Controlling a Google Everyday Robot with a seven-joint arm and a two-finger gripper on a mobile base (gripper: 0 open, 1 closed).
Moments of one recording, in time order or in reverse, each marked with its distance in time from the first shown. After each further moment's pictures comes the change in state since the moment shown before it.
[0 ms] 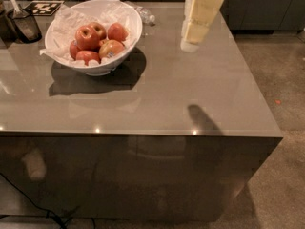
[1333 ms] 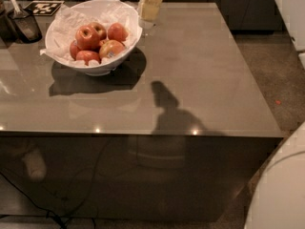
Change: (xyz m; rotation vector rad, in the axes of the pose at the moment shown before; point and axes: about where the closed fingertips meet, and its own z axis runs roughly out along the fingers) arm -0.067 -0.076 0.057 0.010 -0.049 -0.065
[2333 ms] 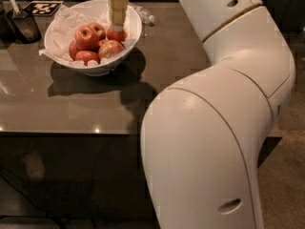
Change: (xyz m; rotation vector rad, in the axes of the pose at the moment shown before) arm -0.046 -0.056 0.098 -0.029 0.041 -0.056
